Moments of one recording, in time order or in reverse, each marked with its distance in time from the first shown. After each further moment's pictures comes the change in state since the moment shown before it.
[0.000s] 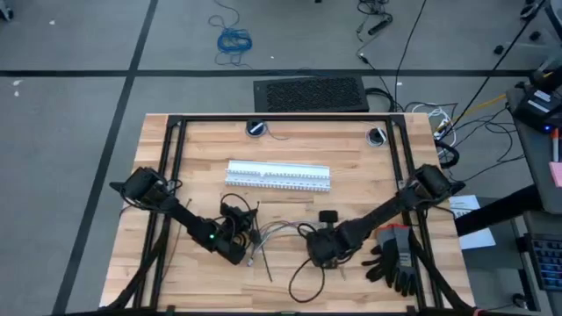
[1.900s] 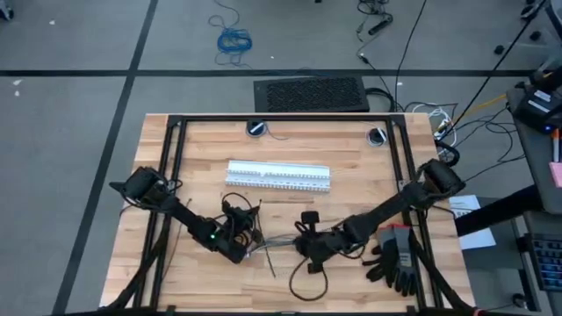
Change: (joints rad) left arm 0.010 0.014 -0.001 0.214 -0.053 0.137; right arm -0.002 -0.116 -0.048 0.614 0.079 -0.422
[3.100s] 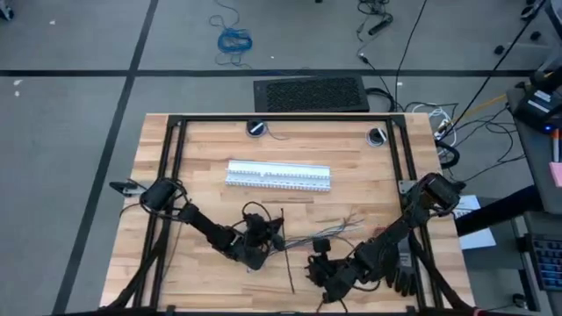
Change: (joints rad) left arm 0.030 0.209 0.302 0.121 0.064 -0.142; right arm 0.264 0.092 0.000 0.003 0.073 0.292
